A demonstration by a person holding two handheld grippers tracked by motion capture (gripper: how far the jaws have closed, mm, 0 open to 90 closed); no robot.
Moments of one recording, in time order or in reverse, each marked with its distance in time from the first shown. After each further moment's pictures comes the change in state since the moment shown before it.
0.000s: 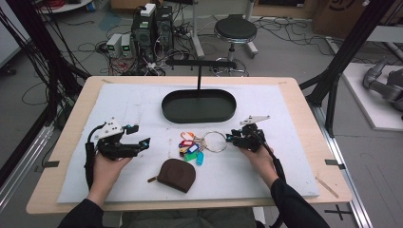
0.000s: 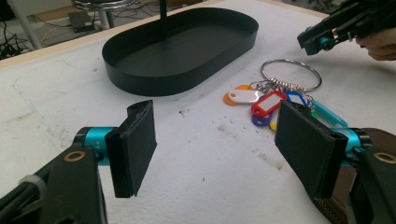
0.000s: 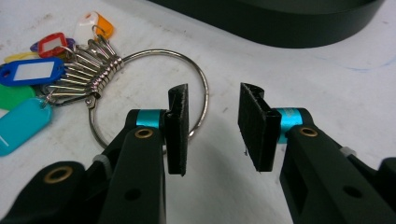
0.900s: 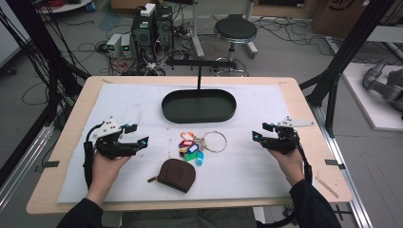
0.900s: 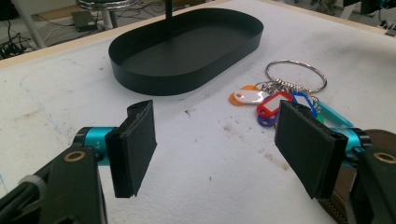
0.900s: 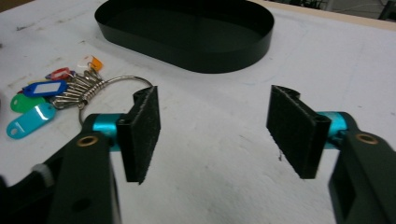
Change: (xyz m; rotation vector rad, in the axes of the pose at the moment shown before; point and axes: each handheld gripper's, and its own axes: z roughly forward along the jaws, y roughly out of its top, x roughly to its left) left arm 0.004 0.000 0.000 -0.001 0.007 -0.005; right arm -0.047 -0.032 -0.078 -0.234 -0.021 0.028
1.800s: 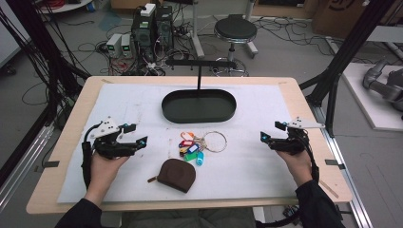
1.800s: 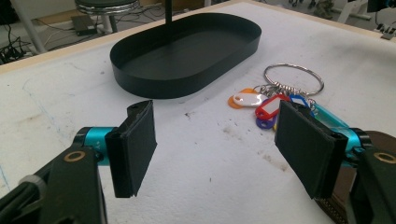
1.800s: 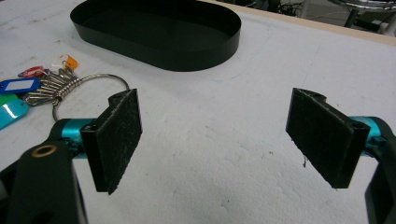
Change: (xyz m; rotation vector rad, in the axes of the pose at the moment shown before) left arm 0.002 0.000 -0.004 -0.012 -0.004 0.002; right arm -0.017 -0.006 -0.022 -0.022 -0.075 -0.014
